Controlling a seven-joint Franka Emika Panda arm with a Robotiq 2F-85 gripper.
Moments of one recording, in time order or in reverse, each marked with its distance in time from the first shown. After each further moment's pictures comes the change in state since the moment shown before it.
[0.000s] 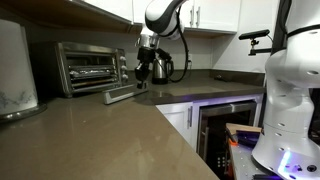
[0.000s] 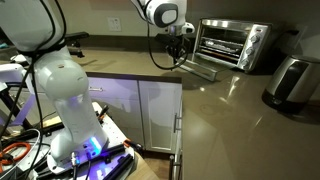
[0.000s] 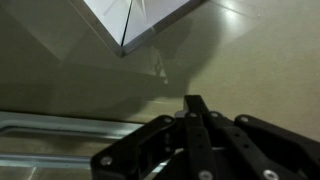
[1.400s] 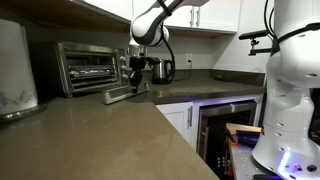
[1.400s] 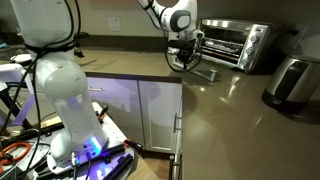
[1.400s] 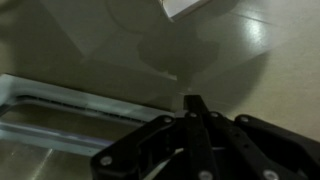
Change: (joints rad) arm -0.035 0.232 0.000 0.220 -0.143 -0.050 0.006
